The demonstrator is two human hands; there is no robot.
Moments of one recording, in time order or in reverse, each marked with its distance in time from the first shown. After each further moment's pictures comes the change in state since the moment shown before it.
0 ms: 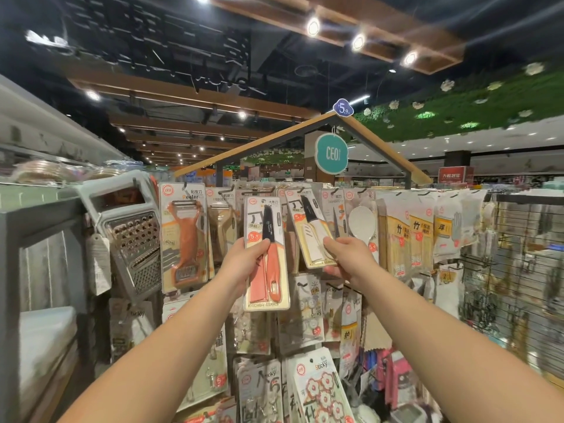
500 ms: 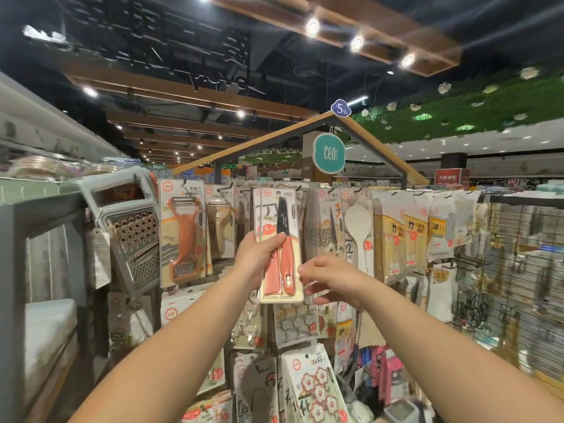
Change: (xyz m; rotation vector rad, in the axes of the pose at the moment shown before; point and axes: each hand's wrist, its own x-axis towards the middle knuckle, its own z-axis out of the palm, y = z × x) left_hand -0.008 0.002 0.030 -0.053 -0.009 0.052; right_hand -0.060 0.002 -0.002 -0.376 -0.440 0.000
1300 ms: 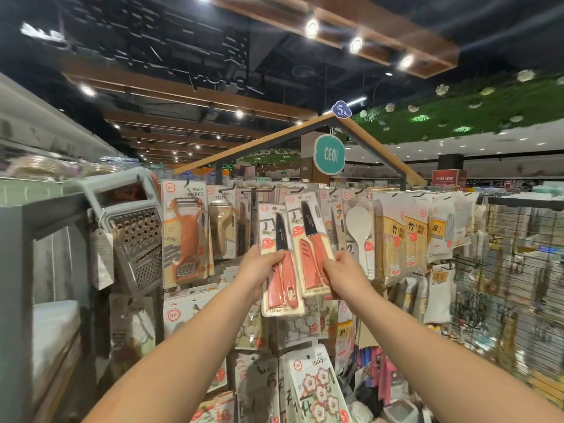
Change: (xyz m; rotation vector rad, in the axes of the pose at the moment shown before) left_hand -0.003 -0.016 -0.007 0.007 -0.023 -0.116; right_hand 0.008 0.011 0.010 -0.034 0.447 -0.015
